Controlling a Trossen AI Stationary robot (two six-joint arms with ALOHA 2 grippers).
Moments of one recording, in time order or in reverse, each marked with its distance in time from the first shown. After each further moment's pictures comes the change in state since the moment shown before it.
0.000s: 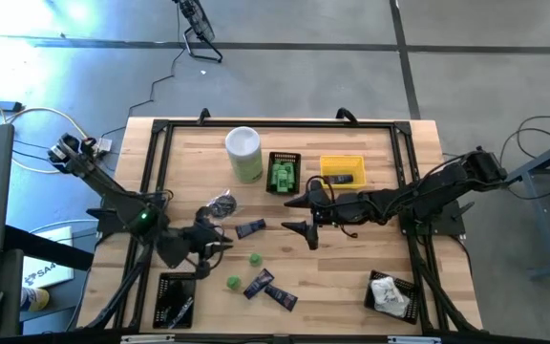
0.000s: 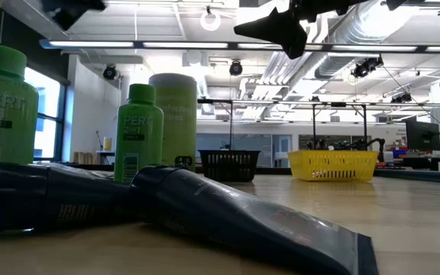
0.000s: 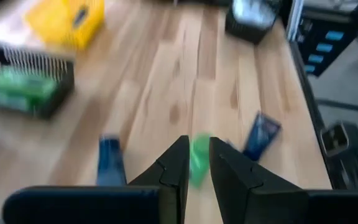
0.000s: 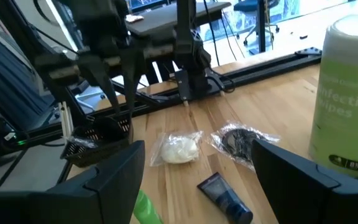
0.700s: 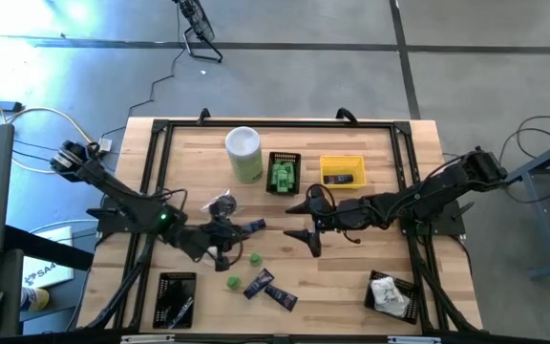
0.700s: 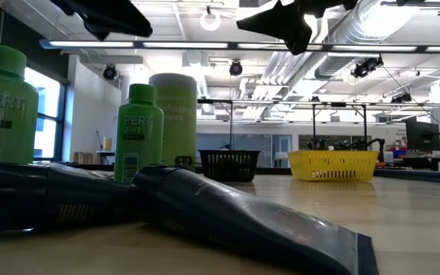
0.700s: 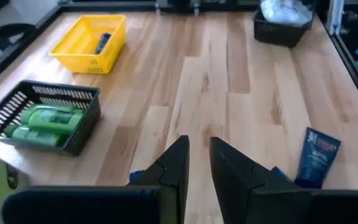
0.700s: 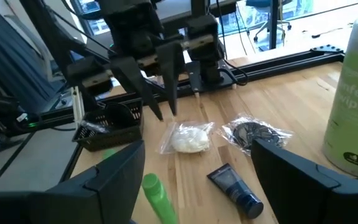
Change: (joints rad) left arm 0.137 0.125 0.000 0.175 -0.002 0.226; right arm 0.047 0.001 0.000 -0.017 0.001 -0.032
